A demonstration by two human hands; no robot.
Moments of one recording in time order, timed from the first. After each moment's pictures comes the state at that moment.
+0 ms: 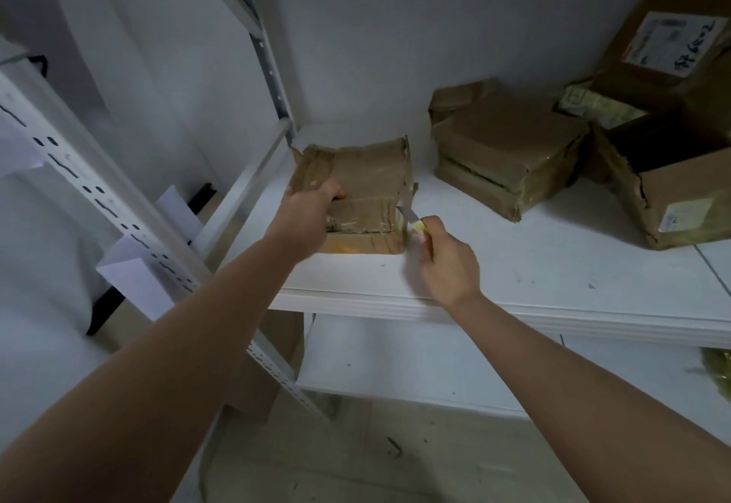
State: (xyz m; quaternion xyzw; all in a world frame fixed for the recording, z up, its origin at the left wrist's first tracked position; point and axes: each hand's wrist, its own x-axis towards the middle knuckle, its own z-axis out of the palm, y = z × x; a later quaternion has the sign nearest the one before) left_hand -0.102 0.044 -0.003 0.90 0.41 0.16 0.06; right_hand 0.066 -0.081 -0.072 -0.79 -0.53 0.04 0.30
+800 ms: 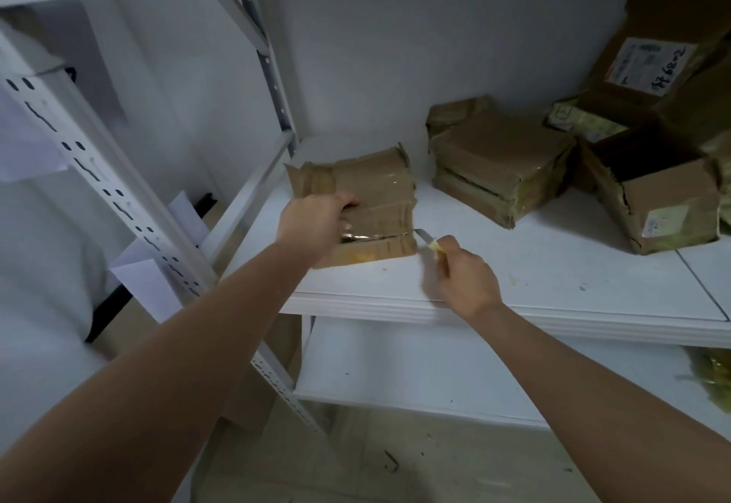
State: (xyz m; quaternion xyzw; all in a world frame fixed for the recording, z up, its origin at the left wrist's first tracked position) left_hand -0.102 0.030 0.009 0.90 0.42 0.12 0.01; right_hand 0.076 -0.107 -0.069 -0.81 -0.53 0.07 0.23
